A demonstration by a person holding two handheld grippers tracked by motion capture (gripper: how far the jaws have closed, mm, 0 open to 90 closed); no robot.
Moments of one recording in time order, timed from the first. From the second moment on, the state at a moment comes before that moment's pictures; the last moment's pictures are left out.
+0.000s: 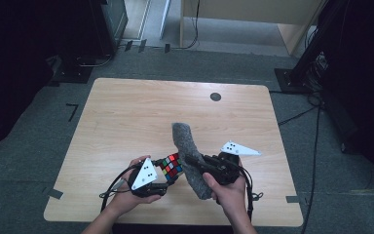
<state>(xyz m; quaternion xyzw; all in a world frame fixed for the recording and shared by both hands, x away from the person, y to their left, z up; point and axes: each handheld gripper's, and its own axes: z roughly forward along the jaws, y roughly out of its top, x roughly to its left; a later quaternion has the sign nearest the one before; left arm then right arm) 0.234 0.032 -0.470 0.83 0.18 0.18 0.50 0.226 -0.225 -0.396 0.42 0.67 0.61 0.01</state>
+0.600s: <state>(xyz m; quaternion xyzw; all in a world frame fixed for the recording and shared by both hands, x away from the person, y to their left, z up) 0.232 0.039 -0.460 0.81 0.18 0.19 0.52 0.229 -0.229 -0.412 0.47 0.67 0.57 0.07</state>
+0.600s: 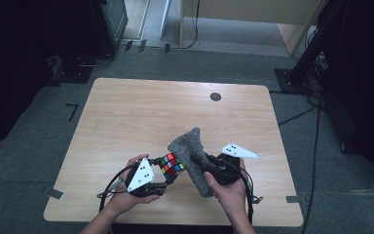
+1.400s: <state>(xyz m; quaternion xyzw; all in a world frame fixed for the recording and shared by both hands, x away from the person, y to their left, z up) 0.233 0.041 -0.457 0.81 0.17 0.20 0.52 0.229 -0.220 -0.416 0.46 0.69 0.56 0.07</state>
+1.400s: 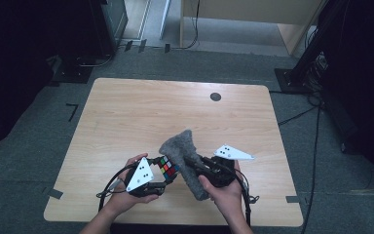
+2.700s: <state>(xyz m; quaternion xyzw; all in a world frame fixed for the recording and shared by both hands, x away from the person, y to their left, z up) 0.224 0.011 -0.463 0.85 0.20 0.28 0.40 0.218 -0.162 -0.433 0.41 0.77 0.45 0.18</state>
